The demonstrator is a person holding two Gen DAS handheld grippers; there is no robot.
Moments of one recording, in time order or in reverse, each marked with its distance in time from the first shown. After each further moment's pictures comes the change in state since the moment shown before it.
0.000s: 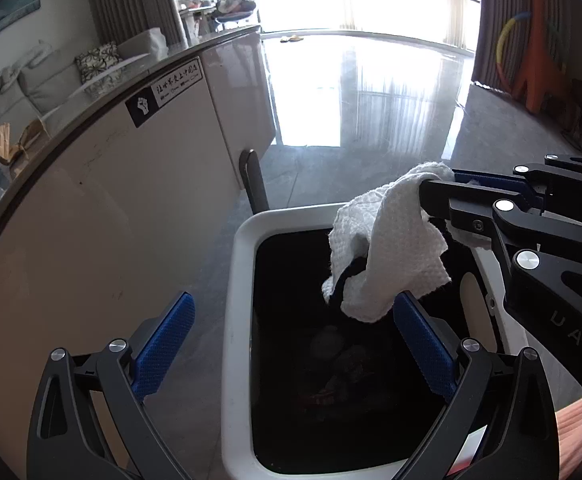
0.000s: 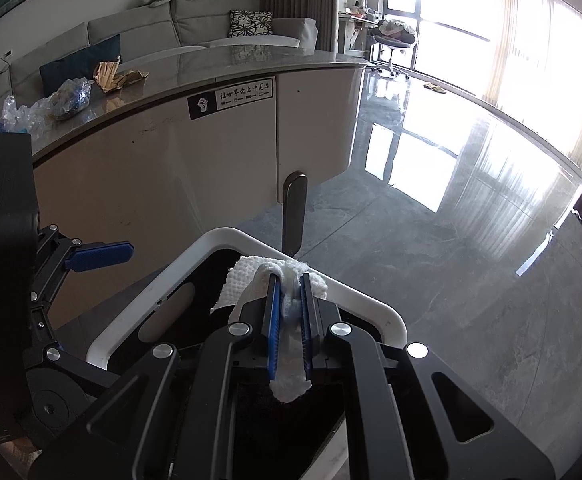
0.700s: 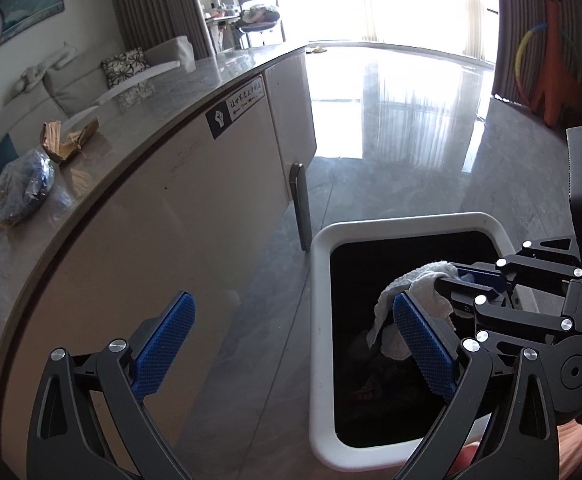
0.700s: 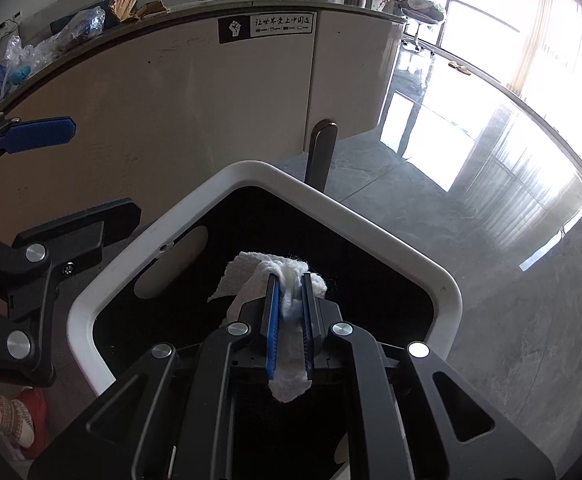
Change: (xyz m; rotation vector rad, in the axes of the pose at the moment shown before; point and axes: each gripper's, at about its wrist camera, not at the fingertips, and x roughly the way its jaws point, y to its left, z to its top) left arm -0.030 0.041 0.002 -0.029 -0.037 0.076; right arm 0.042 0.027 -0.023 -0.084 0.156 0.031
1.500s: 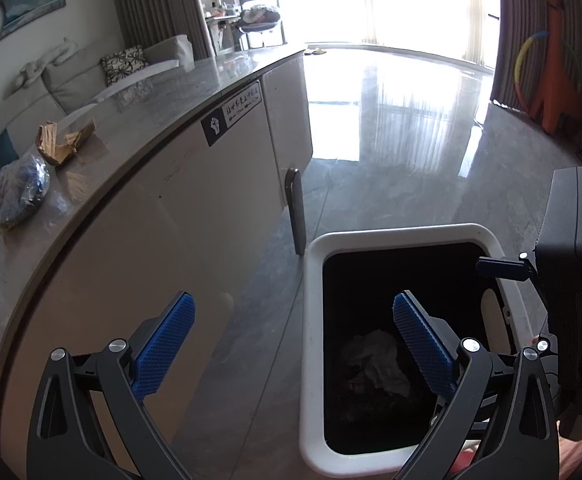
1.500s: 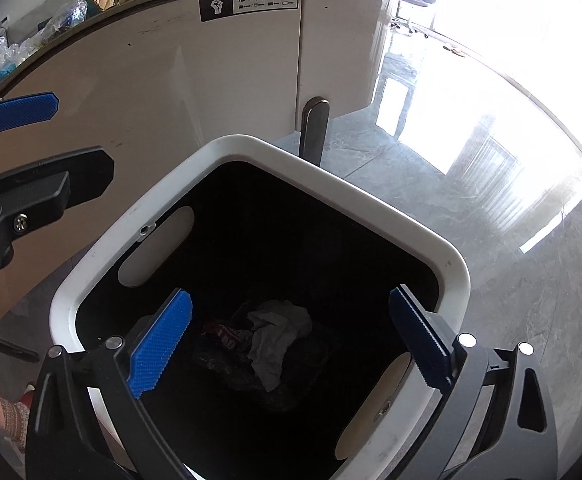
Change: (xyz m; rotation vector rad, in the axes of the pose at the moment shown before) left arm -0.003 -0.002 0.007 -0.019 -0.004 -0.019; right arm 0.013 -0.007 -0.007 0.033 0.036 -0.015
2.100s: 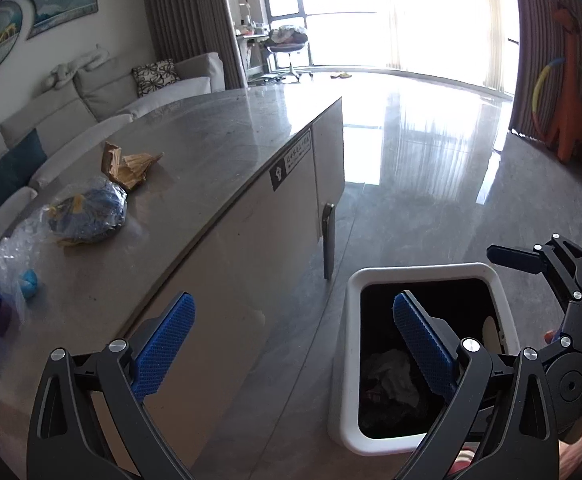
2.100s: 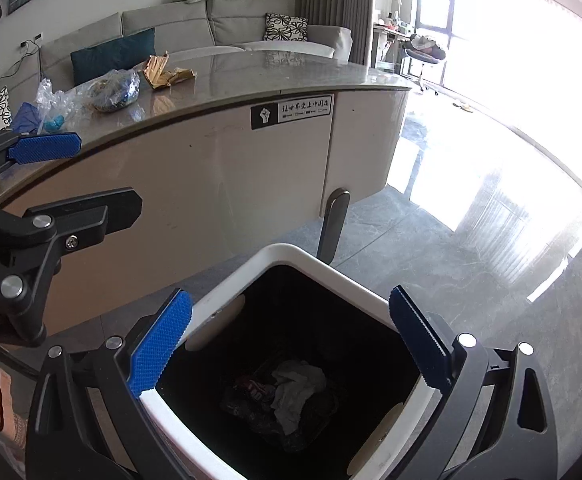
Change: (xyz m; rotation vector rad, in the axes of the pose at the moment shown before) left arm -0.062 0.041 0.016 -0.071 -0.082 0.077; right arm -0.077 0.026 0.038 -0.038 -0.242 0.054
